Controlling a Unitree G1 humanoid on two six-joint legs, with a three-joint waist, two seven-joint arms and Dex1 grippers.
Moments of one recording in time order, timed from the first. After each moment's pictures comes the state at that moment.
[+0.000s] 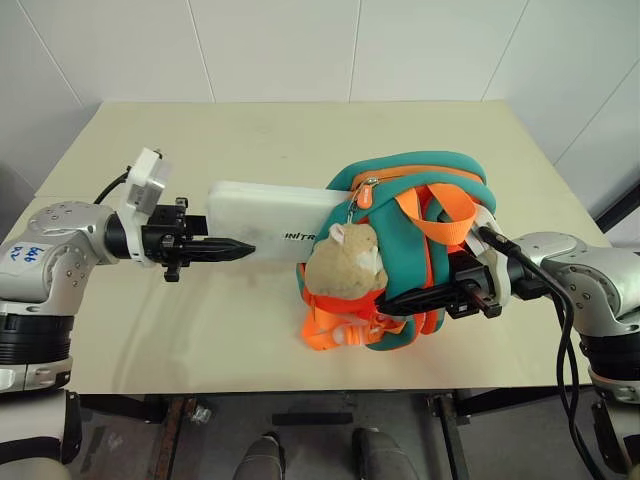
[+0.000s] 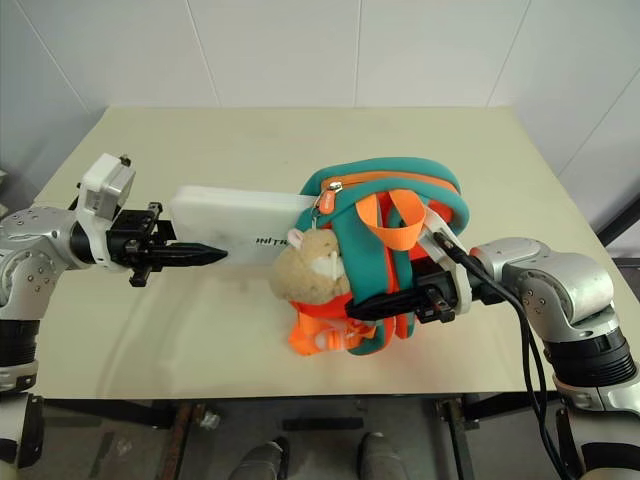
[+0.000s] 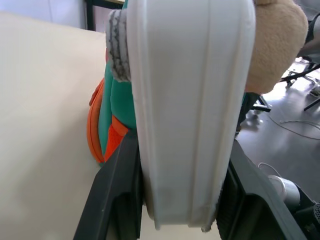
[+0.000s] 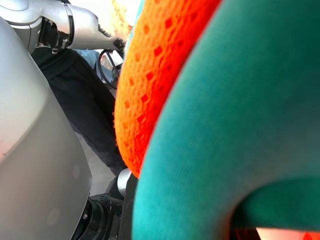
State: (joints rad) left arm -0.72 0.87 0.08 0.07 -0.67 0.62 -1.35; right arm -0.69 -0.81 0.07 -0.21 0.85 0.96 1.38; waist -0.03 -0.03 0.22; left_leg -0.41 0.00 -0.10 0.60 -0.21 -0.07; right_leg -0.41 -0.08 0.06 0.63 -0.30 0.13
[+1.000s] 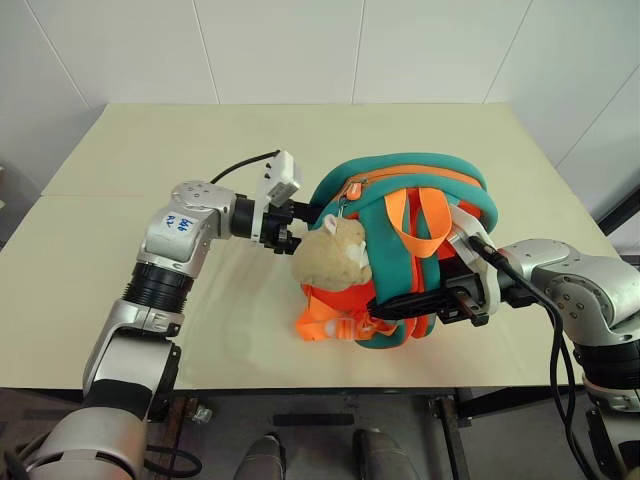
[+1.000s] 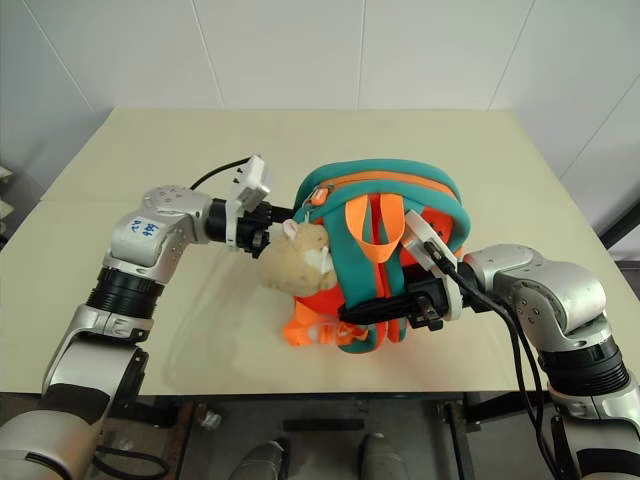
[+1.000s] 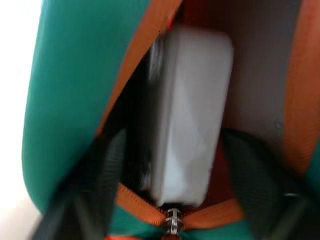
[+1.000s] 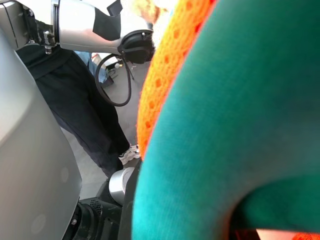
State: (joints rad) left arm -1.01 0.52 -0.16 0.33 -0.34 0.46 -1.24; right arm -0.66 -0.78 0.07 -0.25 0.85 0.94 1.32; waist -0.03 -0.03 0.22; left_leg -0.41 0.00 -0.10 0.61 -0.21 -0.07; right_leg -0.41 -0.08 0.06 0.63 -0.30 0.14
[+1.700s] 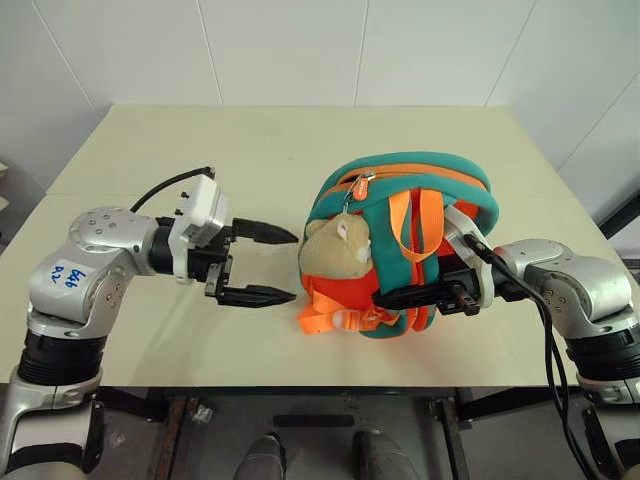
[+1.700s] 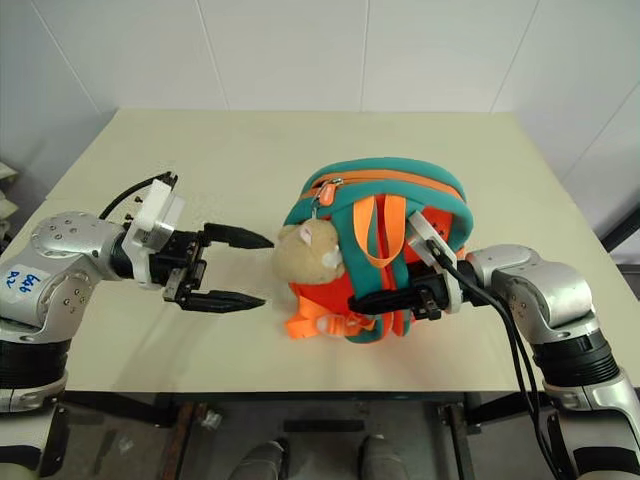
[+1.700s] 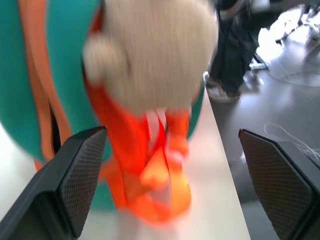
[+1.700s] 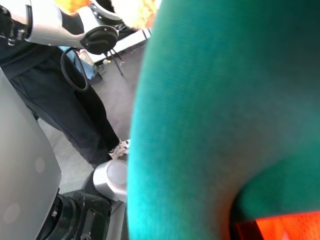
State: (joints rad) left arm -0.66 0.73 0.07 -0.28 -0.61 0.64 -1.18; right arm -0.67 -0.78 0.12 -0.09 0.72 0.82 1.39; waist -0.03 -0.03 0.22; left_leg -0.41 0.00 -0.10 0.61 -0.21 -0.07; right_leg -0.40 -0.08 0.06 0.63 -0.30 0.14
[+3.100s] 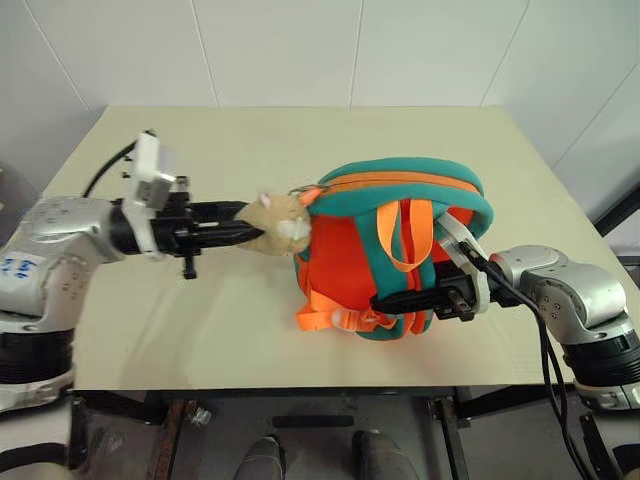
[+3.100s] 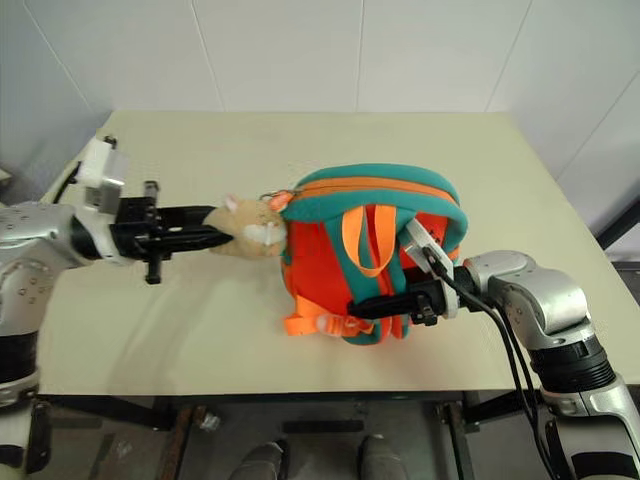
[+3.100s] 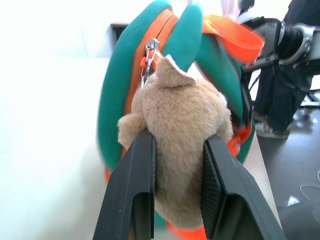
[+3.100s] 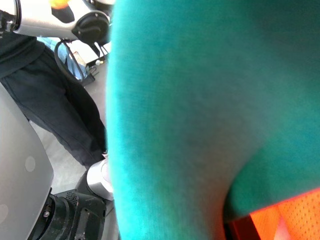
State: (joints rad) left arm -0.63 0.90 0.20 -0.09 -0.67 0.61 -1.13; right arm -0.62 -0.76 0.11 -0.12 0.71 0.81 1.36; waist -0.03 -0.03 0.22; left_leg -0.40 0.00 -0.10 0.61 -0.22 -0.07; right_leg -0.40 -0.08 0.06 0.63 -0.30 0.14
